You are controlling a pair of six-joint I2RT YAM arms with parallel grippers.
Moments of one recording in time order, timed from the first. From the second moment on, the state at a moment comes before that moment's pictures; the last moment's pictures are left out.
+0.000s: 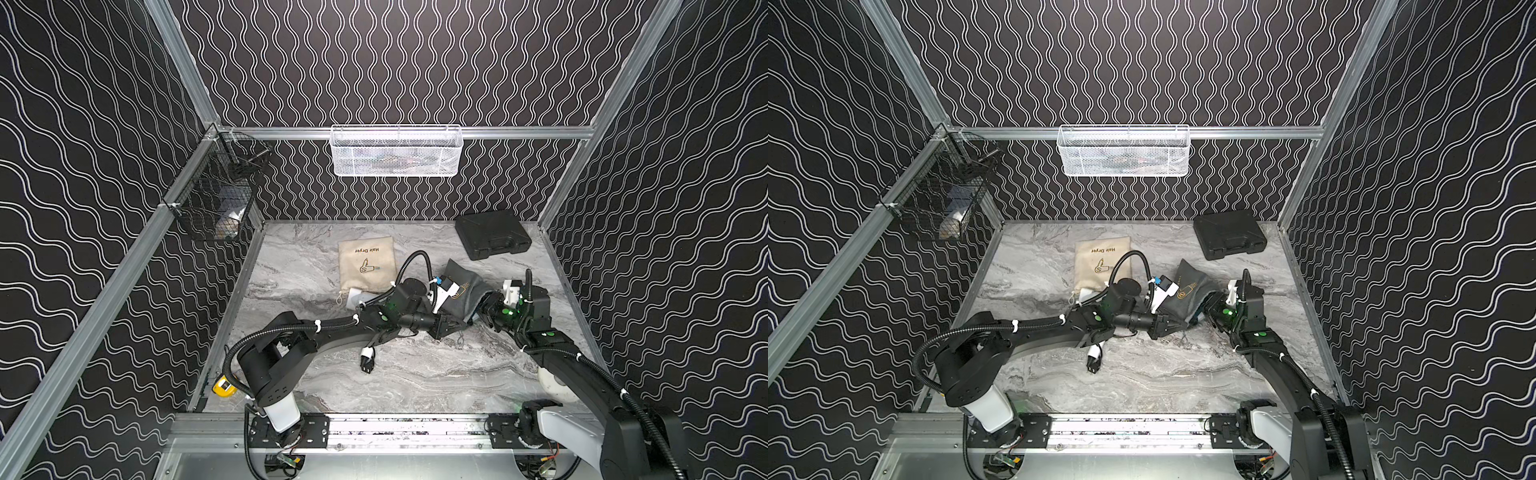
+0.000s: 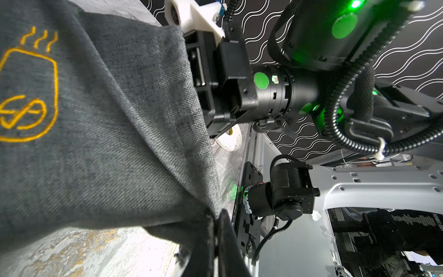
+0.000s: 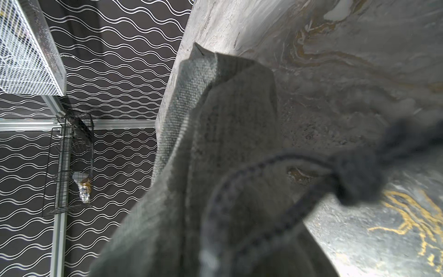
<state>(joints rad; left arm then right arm) -0.85 1.71 1.02 0.30 0.59 -0.57 0.13 1.07 0.46 0.06 -0.44 1.06</state>
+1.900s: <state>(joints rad) -0.85 1.78 1.15 0.07 0.44 -0.61 0.27 1.23 0.30 0.51 -0.14 1.18</state>
